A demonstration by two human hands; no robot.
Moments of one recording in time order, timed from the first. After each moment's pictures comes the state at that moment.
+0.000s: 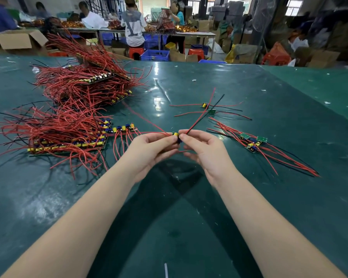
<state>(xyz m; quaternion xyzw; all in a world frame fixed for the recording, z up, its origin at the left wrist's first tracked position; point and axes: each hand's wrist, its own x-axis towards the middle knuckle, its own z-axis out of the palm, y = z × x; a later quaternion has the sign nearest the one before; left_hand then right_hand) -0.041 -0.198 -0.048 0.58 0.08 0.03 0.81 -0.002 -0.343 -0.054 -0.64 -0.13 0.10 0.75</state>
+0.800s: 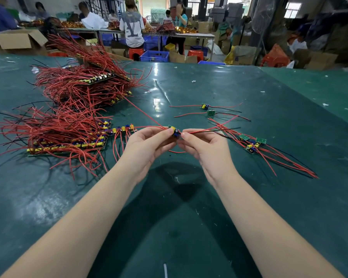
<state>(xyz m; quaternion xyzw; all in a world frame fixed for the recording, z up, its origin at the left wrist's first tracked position) -0.041 -0.201 -0.042 0.53 0.07 0.12 0.83 -0.003 -0.340 -0.051 -0.56 -0.12 0.06 0.82</state>
